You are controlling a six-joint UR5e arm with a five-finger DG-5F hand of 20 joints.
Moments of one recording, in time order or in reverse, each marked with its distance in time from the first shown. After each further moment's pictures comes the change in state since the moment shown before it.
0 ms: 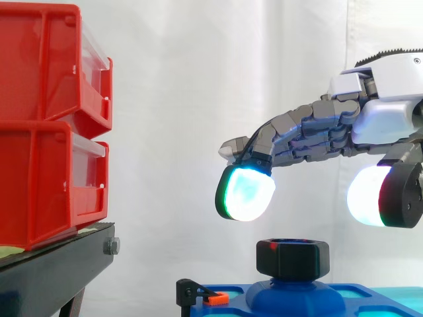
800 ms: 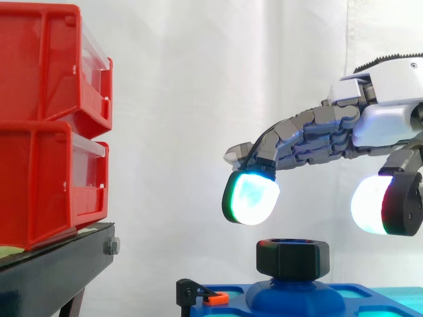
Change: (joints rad) arm -0.019 0.000 0.009 -0.028 -0.013 -0.004
